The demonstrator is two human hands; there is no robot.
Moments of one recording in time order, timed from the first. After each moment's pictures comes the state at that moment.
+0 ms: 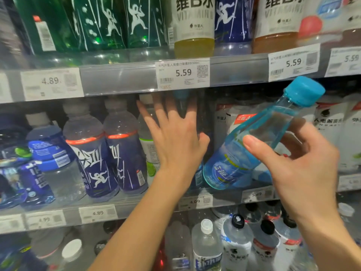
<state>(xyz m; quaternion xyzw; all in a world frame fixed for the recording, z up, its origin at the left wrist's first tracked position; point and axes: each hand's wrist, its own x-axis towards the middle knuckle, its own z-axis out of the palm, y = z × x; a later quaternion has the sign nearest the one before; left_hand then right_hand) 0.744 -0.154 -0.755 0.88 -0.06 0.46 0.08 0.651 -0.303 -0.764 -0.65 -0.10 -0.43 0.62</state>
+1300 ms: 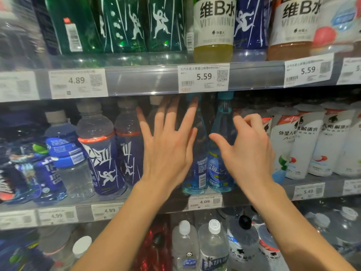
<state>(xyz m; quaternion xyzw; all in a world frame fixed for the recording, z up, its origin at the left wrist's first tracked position) 0.735 -0.096 -0.766 0.85 -0.17 0.49 0.07 0.711 -0.251 -0.766 -0.87 0.03 -0.42 0.25</state>
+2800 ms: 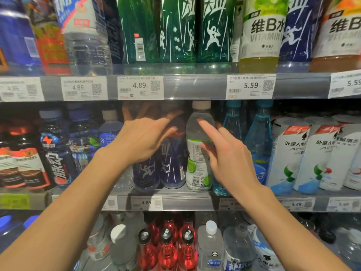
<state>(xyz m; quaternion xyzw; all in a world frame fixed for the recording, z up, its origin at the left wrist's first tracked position) 0.745 0.042 -0.714 0.96 -0.15 0.23 -0.06 0.722 -0.172 -0.775 -0.88 -0.17 -0.39 0.19</state>
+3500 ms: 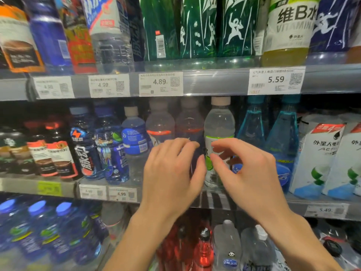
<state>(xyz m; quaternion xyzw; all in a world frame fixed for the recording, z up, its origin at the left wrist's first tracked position) 0.669 0.002 -0.785 0.85 -0.15 0.49 0.13 0.678 -0.162 -0.780 -0.79 -0.24 -0.40 0.39</state>
